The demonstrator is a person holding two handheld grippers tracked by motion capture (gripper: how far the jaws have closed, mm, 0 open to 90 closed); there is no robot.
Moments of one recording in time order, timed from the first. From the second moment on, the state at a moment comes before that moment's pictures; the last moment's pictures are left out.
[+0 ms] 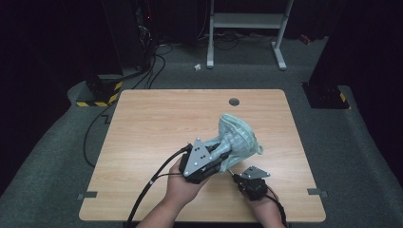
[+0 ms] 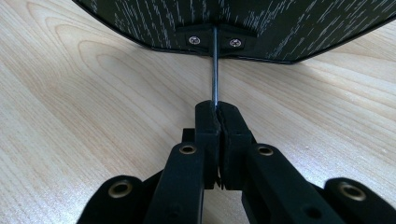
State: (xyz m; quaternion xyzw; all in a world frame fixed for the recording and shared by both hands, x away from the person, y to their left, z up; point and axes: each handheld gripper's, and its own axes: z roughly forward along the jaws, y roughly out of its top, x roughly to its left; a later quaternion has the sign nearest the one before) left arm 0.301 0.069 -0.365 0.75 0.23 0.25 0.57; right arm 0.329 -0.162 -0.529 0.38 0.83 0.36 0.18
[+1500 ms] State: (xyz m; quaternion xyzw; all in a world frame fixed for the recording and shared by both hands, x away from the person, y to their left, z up) left arm 0.284 0.120 -0.450 0.76 0.29 0.22 0.53; right arm 0.328 -0.162 -0.529 0.37 0.83 0.36 0.18
